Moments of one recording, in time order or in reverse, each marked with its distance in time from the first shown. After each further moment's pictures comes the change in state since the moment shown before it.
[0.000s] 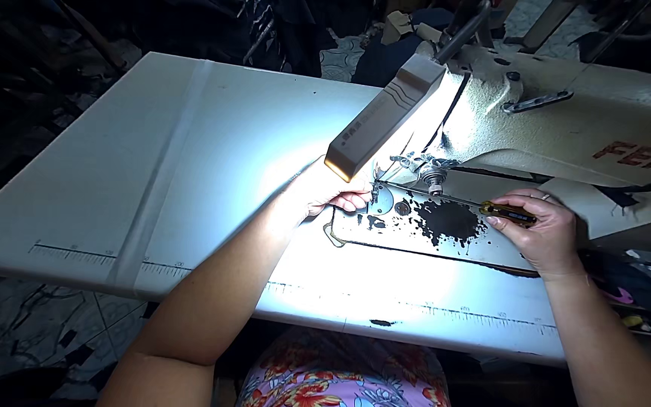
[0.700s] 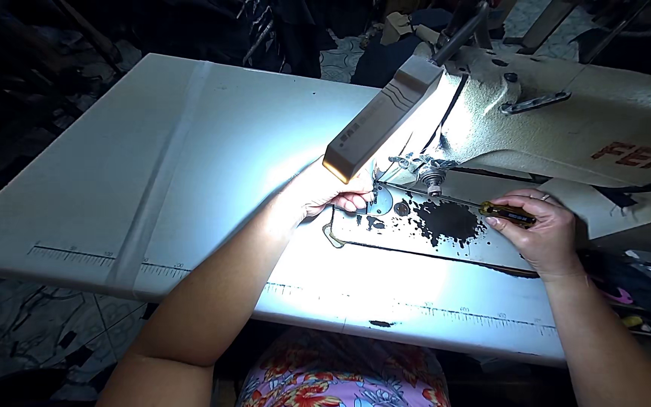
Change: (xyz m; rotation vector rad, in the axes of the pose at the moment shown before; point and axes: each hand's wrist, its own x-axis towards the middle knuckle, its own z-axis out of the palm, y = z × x) left_hand -0.001 -0.002 -0.003 -0.019 -0.087 0.073; right_hand 0.000 -0.003 0.000 -0.006 0.007 0.009
